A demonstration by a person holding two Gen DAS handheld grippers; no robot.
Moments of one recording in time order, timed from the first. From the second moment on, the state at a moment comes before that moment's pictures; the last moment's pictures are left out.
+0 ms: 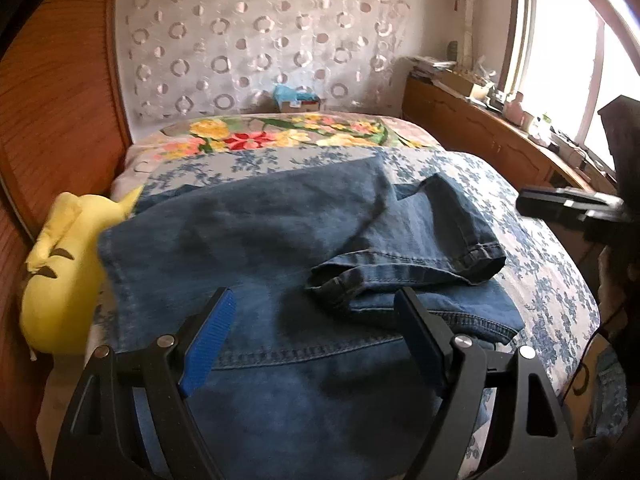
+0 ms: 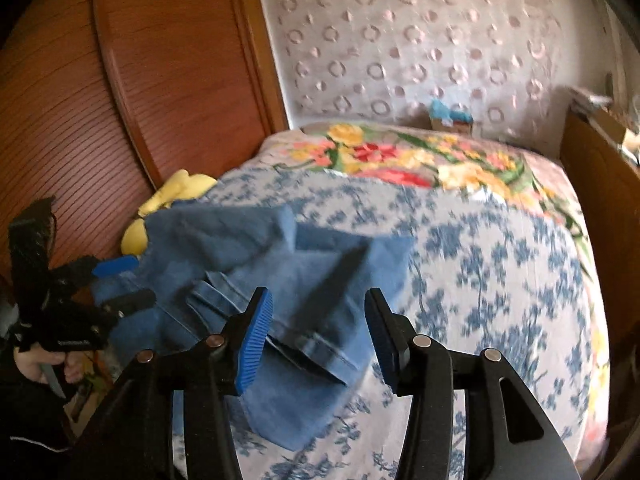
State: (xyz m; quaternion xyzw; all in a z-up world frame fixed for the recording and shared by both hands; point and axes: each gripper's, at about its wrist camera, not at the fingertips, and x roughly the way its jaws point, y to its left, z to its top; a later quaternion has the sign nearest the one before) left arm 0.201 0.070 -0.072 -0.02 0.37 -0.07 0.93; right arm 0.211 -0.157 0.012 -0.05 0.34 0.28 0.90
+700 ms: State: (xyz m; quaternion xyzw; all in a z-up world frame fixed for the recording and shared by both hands) left arm 0.243 0.059 -0.104 0.00 0.43 -0.07 0.90; right arm 0.241 -0.128 -0.032 -0.03 0.41 0.31 0.86
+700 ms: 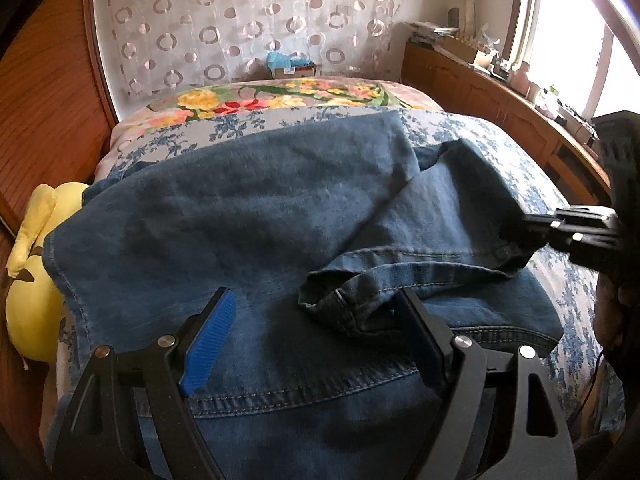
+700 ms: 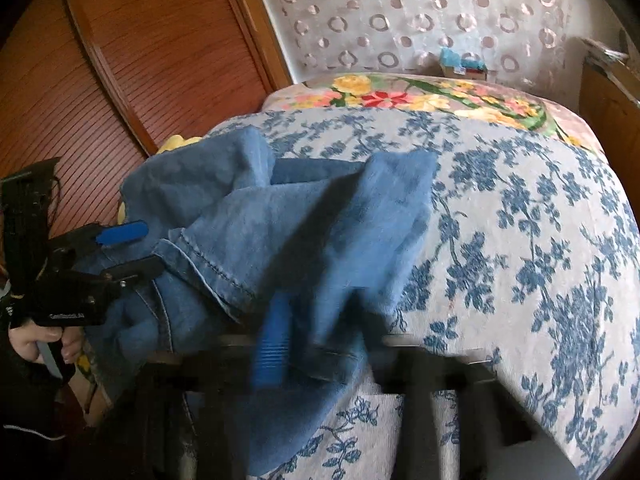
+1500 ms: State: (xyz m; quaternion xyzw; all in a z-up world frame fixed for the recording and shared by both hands) left arm 0.234 0.048 -0.086 -0.04 0.40 -0.13 0.91; right arm 0.218 -0.177 0.019 0.03 0.28 0.31 0.91
